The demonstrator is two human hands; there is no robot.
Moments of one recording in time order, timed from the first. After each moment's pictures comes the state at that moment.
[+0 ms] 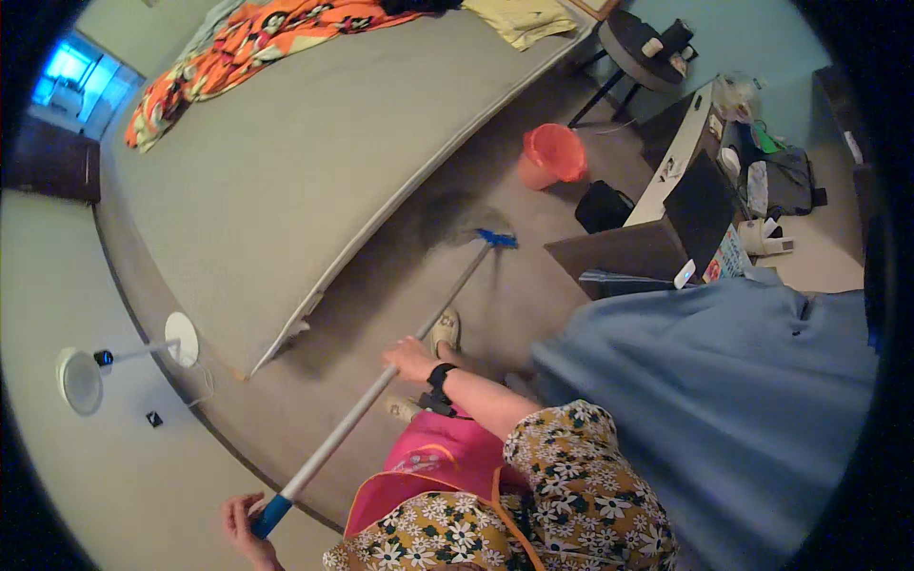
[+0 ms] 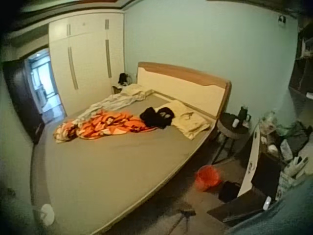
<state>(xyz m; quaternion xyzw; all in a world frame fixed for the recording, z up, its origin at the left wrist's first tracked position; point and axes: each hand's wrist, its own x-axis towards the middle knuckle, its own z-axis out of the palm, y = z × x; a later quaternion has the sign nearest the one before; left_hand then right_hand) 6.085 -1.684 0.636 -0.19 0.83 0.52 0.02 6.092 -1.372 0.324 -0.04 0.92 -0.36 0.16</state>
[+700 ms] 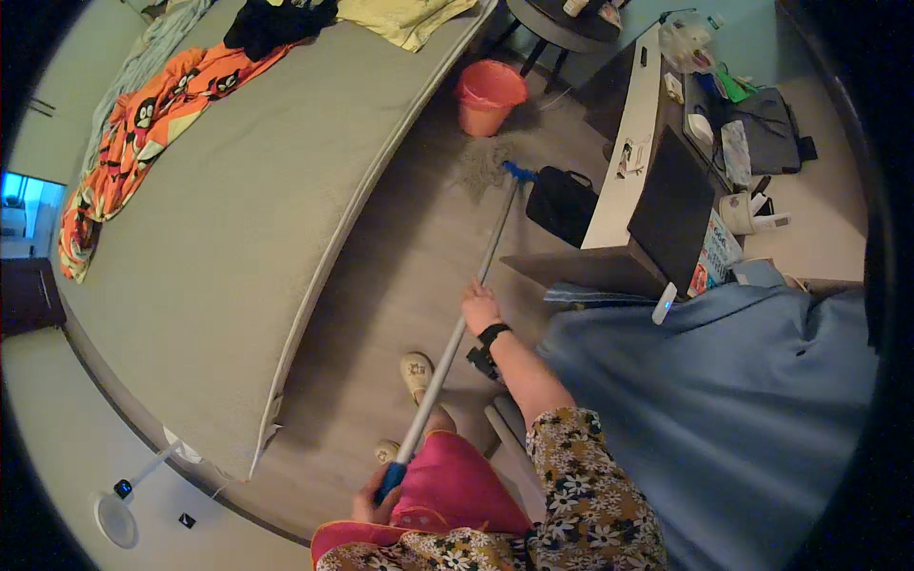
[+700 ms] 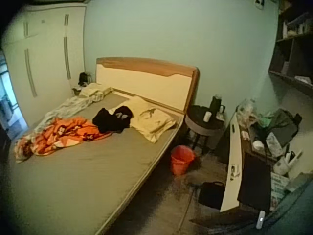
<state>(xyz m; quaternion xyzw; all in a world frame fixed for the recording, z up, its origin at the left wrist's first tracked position) 6.052 -1.413 0.450 0.07 0.75 0.35 0.56 6.118 -1.038 0.200 0.28 0.95 -0.04 0.16</state>
